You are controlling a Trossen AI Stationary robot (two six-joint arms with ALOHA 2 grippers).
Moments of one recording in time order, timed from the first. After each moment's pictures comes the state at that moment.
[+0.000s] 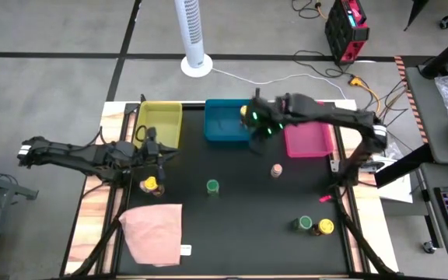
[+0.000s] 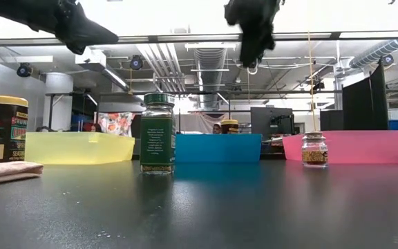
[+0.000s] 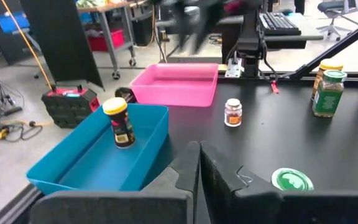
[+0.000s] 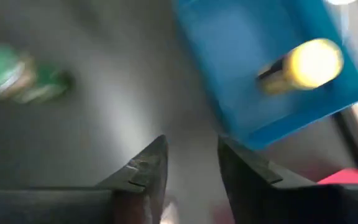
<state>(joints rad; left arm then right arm) -0.11 0.63 0.47 -0.07 -0.41 -0.01 -0.22 1.68 1.71 -1.18 0.04 0.16</state>
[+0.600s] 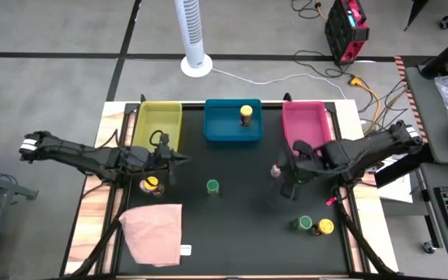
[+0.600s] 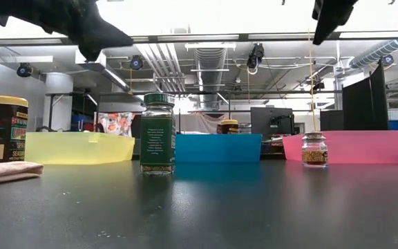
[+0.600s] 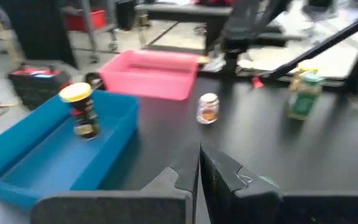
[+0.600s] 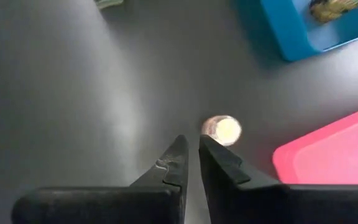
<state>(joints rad) -0.16 0.84 0.50 0.07 -0.36 -0.13 0.29 1.33 1.29 -1.18 0.30 0.57</state>
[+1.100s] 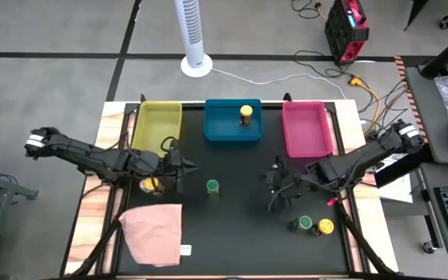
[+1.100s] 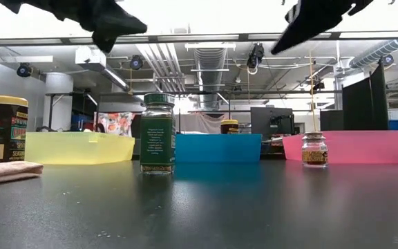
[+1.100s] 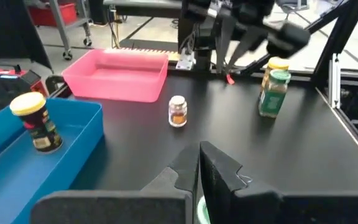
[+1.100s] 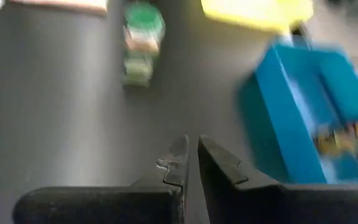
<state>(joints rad) -0.21 1.01 0.63 0.09 -0.33 -0.14 0.36 1.30 0.94 -0.41 0.50 0.12</state>
